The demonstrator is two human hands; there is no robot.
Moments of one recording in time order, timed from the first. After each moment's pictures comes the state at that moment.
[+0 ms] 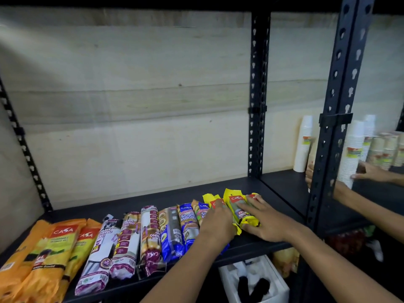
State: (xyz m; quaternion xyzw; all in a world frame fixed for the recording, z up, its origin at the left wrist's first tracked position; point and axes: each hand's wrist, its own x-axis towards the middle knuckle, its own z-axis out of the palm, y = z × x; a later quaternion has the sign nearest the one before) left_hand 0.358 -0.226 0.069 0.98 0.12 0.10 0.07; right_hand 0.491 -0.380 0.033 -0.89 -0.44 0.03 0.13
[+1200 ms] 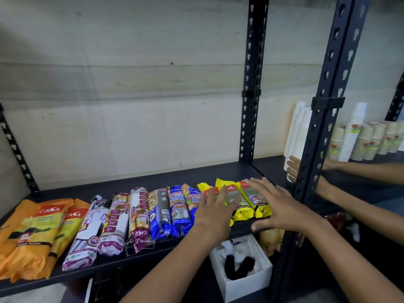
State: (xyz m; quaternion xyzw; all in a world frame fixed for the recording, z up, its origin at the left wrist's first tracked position) left_hand 0.340 -0.248 0.050 0.99 0.05 0.08 -0.05; right_hand 0.480 -0.441 0.043 -0.86 -0.47 -0.07 0.17
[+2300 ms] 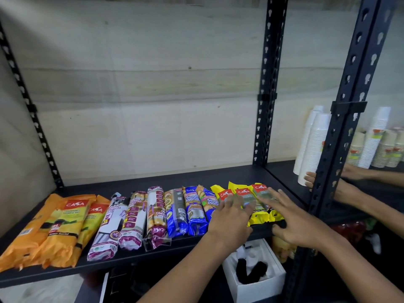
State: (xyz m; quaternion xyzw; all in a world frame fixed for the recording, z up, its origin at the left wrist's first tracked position) left_hand 0.324 -0.251 0.048 0.99 0.00 0.13 0.01; right_hand 0.451 -0.443 0.036 -0.87 -0.45 -0.01 0.20
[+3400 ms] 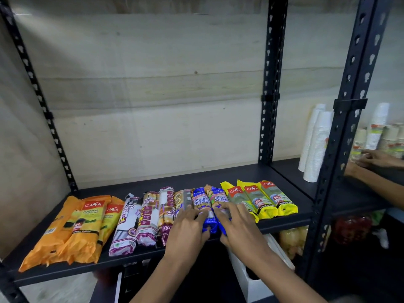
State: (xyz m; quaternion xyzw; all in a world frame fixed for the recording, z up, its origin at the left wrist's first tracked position) left_hand 0.224 -0.163 0.029 0.97 0.12 0.22 0.00; right_hand 0.319 -0.313 0.020 -0.86 -0.45 -0.21 0.10
